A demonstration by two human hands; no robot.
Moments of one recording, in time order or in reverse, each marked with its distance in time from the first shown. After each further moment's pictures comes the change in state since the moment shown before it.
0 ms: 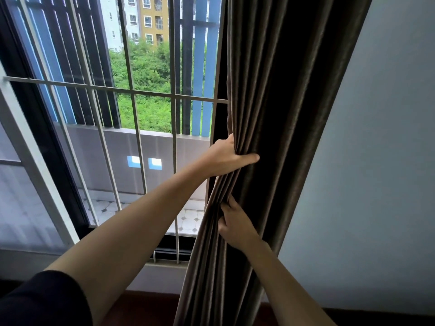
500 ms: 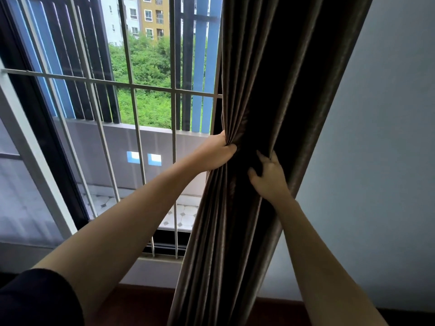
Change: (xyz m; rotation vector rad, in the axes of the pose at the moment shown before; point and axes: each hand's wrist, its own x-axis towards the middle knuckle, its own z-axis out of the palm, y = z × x) left_hand -0.009 0.000 -0.008 -0.034 0.073 -0.033; right_hand 0.027 0.020 -0.096 0.148 0.392 0.119
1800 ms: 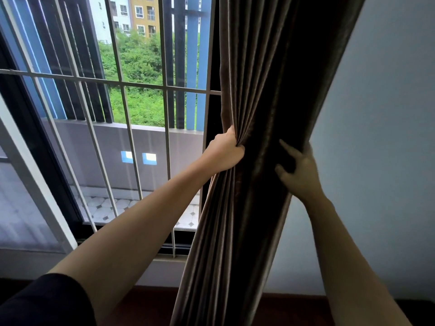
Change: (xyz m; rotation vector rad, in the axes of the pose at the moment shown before) left_hand 0.015 0.008 0.030 0.015 0.024 -0.049; right_hand -0.012 0.034 -0.058 -0.038 0.130 -0.019
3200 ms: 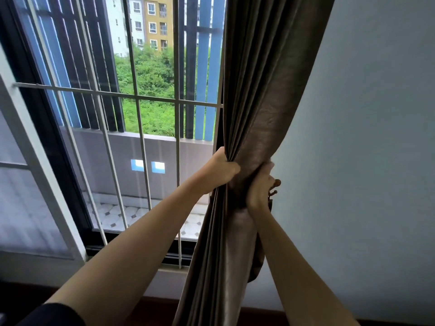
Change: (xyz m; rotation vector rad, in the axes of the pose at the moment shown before) left_hand -0.028 -0.009 -0.016 -0.398 0.045 -0.059; right_hand 0.001 -0.072 0.093 0.896 0.125 0.511
